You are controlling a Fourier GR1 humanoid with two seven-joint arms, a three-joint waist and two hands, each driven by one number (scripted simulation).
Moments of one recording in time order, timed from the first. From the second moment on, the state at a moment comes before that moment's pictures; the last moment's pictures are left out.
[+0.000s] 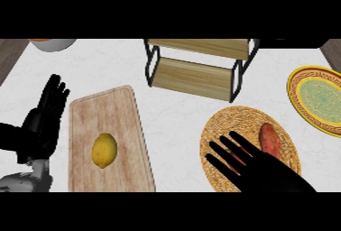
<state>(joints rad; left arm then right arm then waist) -0.09 0.33 -0.08 -1.67 0.16 0.30 0.15 -0.28 -0.78 0.74 -2.15 0.85 0.48 0.27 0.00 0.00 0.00</state>
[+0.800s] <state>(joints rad) -0.06 0.26 -0.04 -1.68 0.10 0.25 0.13 -0.19 -0.62 0.66 -1.86 1.08 0.36 0.01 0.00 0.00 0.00</state>
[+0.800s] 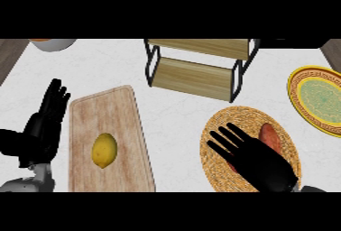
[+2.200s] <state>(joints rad) -0.07 0.19 0.03 -1.68 0.03 0.19 0.16 -0.19 -0.40 0.55 -1.57 1.38 0.20 -0.27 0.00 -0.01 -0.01</state>
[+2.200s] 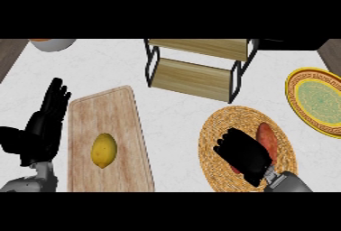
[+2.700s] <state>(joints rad) -0.06 0.19 0.04 -1.69 0.03 0.19 0.15 -0.11 -0.09 0.39 -1.57 1.31 0.33 0.38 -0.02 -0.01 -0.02</state>
